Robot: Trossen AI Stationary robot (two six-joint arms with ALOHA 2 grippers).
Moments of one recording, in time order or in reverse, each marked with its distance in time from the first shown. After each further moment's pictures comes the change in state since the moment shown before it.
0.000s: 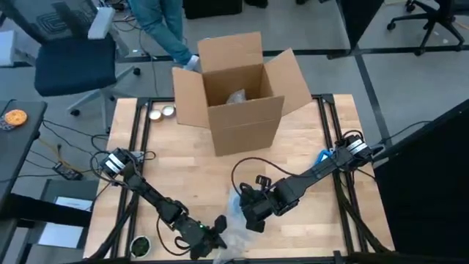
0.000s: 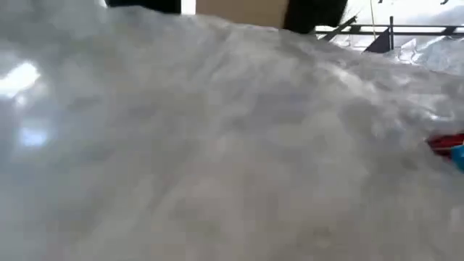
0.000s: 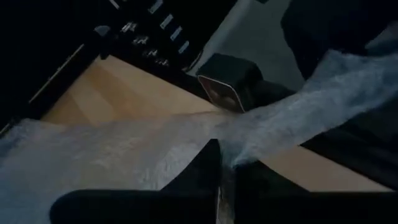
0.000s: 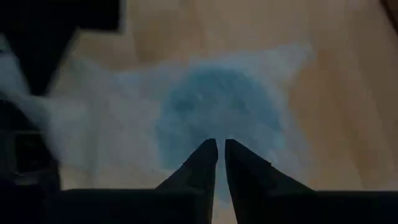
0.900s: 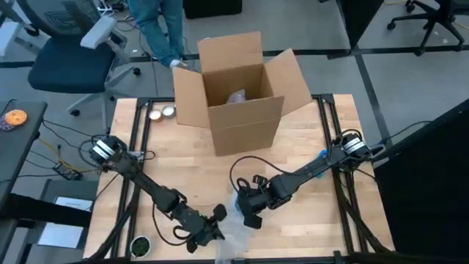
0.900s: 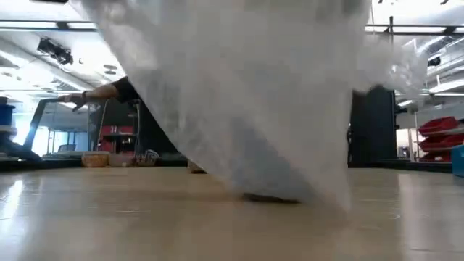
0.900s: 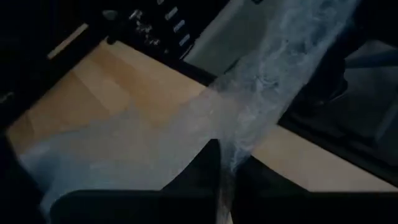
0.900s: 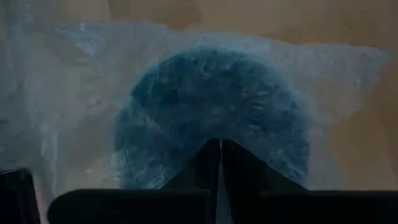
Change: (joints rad) left arm 0.081 -0.219 0.001 -0.272 0.145 -0.099; right arm -0.056 0.004 -0.152 0.134 -0.117 -0.002
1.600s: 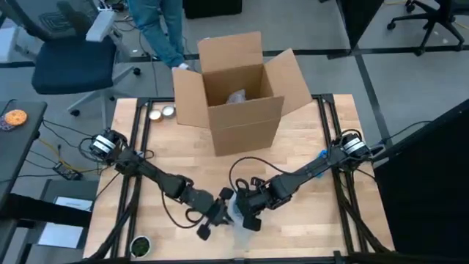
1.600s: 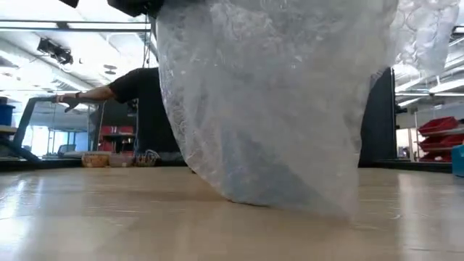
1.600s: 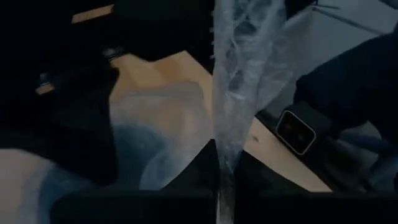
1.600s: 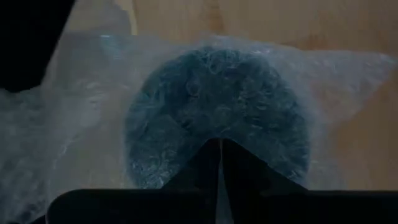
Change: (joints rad) left arm 0.159 -0.011 0.000 0.061 0.084 -0.326; right arm 0.009 0.000 0.003 0.023 -0.024 -0.009
